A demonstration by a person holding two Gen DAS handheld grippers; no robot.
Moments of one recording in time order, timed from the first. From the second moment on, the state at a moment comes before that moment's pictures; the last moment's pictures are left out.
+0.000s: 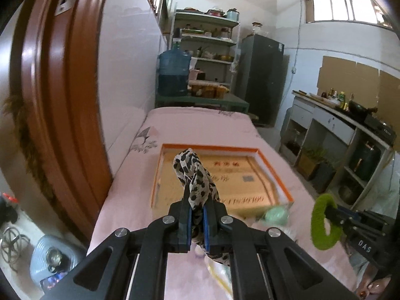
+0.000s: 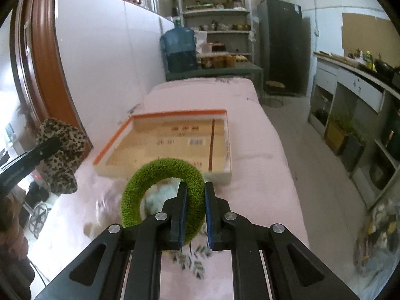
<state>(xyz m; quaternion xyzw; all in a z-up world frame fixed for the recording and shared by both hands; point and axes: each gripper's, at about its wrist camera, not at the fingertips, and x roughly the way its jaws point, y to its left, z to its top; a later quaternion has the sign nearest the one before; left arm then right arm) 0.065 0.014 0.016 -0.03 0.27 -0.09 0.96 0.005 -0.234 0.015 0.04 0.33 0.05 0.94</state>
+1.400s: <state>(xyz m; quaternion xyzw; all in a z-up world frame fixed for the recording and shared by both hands) 0.278 -0.008 -0.072 -0.04 0.43 -0.13 0.89 0.235 -0.208 -0.063 0.01 0.47 0.08 0.88</state>
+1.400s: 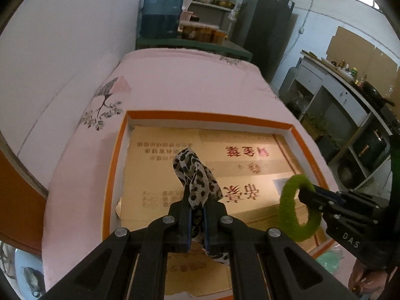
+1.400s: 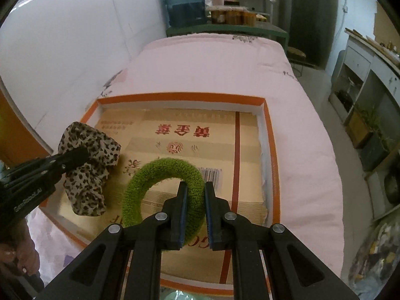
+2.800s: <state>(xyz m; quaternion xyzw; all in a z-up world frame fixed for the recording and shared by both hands) 0.231 -0.014 -0.048 -0.02 0.38 -0.10 0.92 0.199 -0.212 -0.046 0.00 0.43 0.04 0.90</state>
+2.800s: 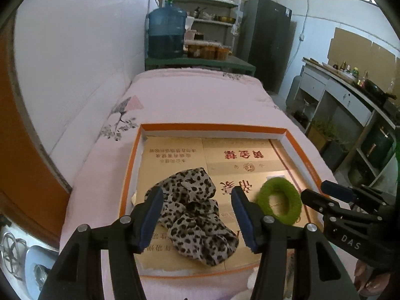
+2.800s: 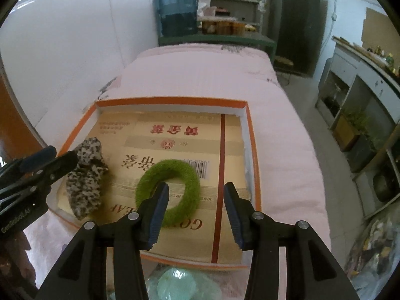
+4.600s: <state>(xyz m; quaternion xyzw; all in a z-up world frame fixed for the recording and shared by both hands) 0.039 -0.004 0.020 0.00 0.26 -0.10 0.96 -0.017 -0.191 0.009 0.04 0.33 0.05 0.94</state>
